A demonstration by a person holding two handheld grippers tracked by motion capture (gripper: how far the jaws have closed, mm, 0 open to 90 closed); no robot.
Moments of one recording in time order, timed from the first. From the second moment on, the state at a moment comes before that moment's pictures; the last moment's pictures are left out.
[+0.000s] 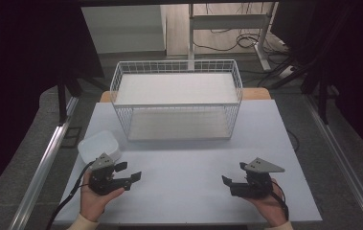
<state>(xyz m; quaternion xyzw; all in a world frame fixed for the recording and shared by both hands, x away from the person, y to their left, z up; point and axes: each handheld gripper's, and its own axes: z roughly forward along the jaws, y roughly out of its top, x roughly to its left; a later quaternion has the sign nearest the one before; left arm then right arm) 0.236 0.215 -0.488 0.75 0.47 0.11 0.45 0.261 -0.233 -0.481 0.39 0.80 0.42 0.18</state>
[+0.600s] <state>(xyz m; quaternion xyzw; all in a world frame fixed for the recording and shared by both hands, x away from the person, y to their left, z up) 0.228 0.220 -0.483 0.76 0.46 0.12 0.44 0.261 -0.239 -0.480 0.40 0.80 0.42 0.18</state>
